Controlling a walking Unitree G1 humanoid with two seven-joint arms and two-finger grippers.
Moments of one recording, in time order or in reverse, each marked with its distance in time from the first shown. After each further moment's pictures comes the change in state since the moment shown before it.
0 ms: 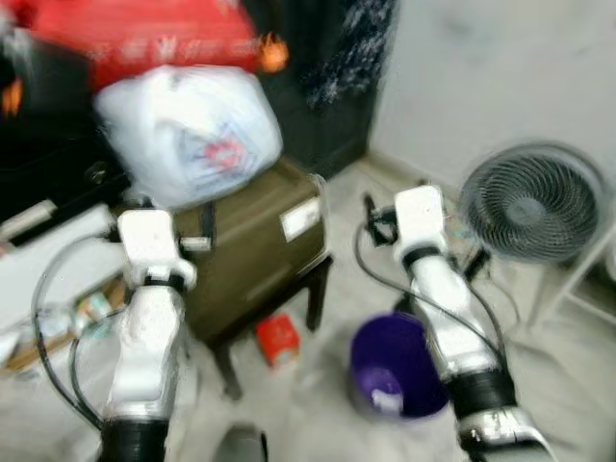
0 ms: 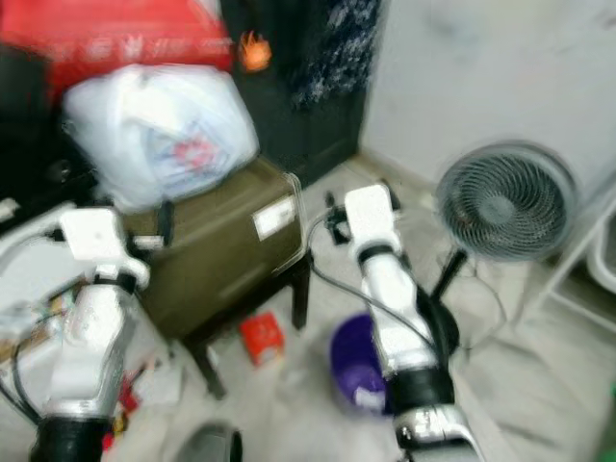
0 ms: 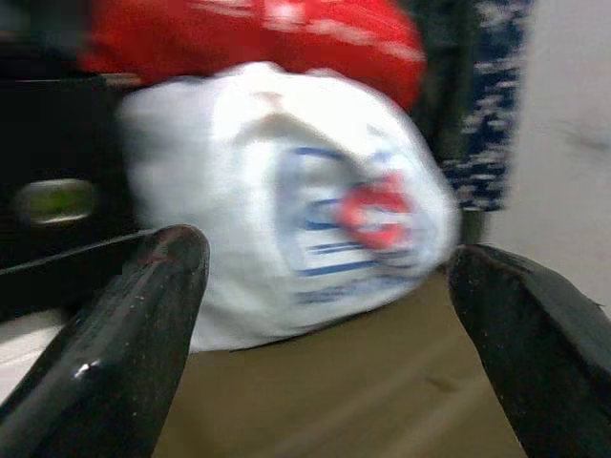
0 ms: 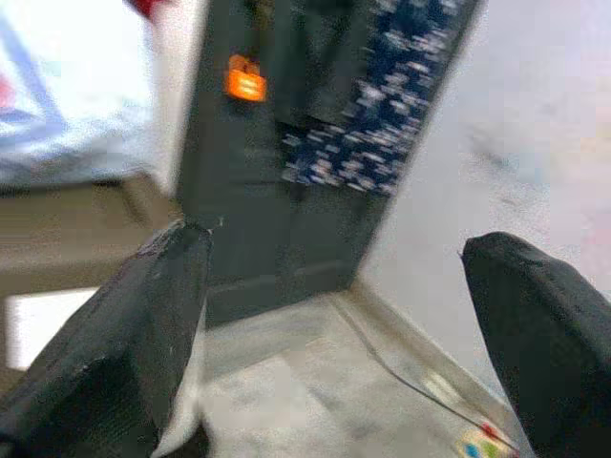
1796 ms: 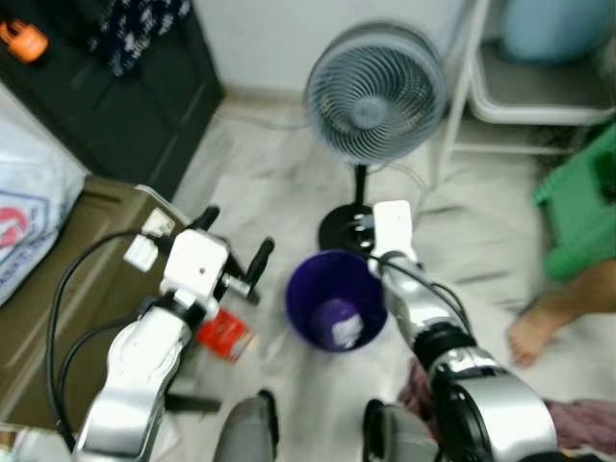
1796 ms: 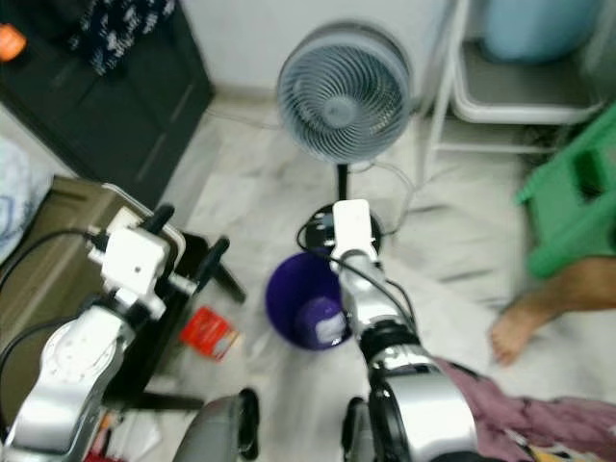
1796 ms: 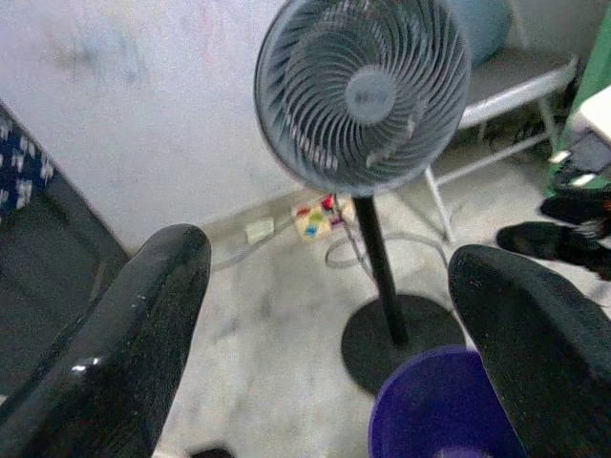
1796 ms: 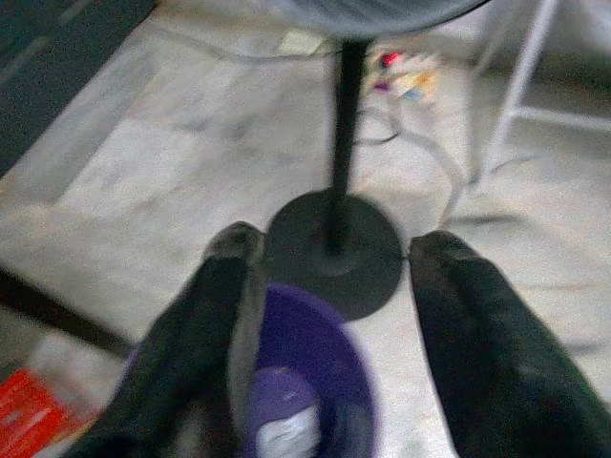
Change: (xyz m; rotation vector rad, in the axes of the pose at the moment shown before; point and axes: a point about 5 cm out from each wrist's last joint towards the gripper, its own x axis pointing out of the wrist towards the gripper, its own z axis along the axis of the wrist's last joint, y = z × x) left arm -0.038 -0.034 0.029 0.201 0.002 -0.495; right arm 0.024 0.022 -0.053 0.158 0.375 -0.038
